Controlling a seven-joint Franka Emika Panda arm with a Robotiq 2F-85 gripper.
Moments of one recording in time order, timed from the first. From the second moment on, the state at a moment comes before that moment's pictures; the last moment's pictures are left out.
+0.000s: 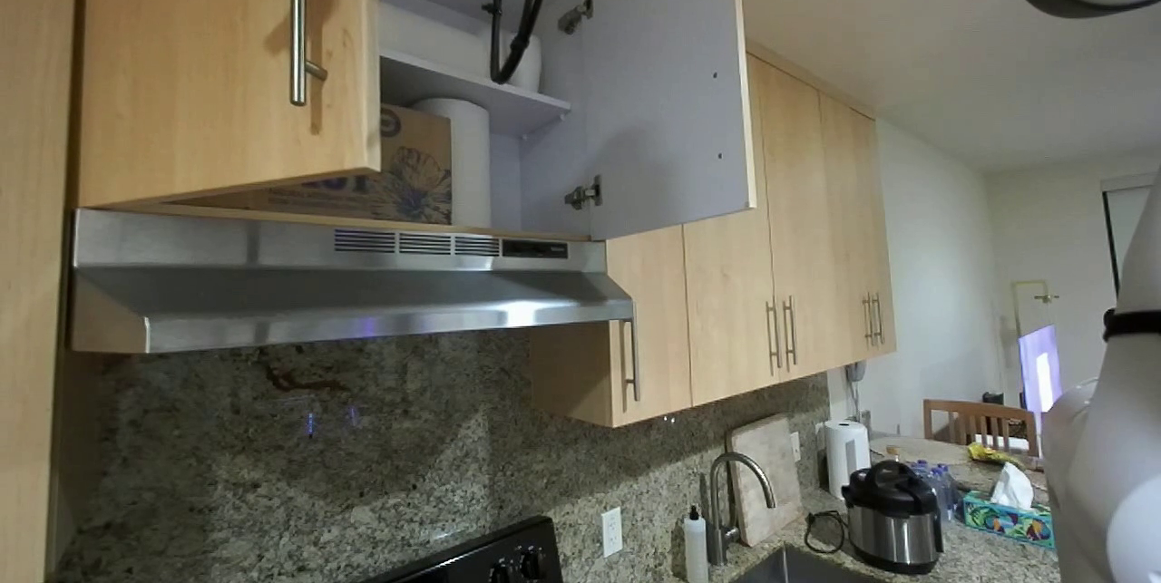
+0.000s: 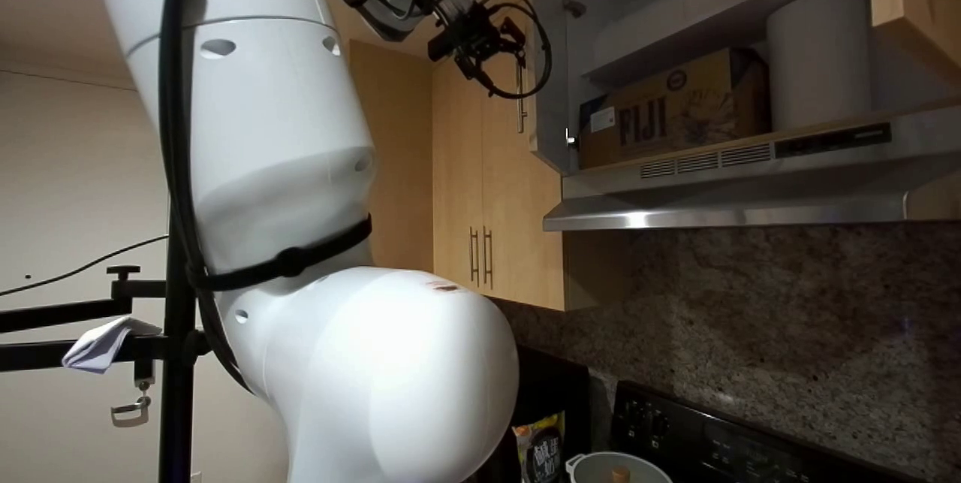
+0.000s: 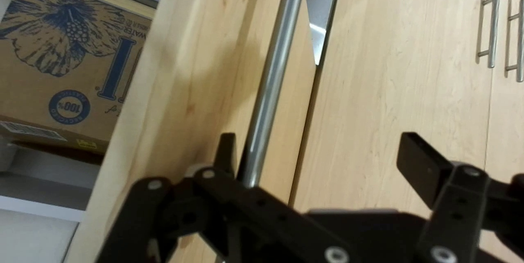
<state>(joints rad) 0.16 -0.35 0.54 -1.58 -0.40 2.14 0.40</state>
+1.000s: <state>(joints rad) 0.16 -0.32 0.62 -1.53 -0.53 2.08 0.49</state>
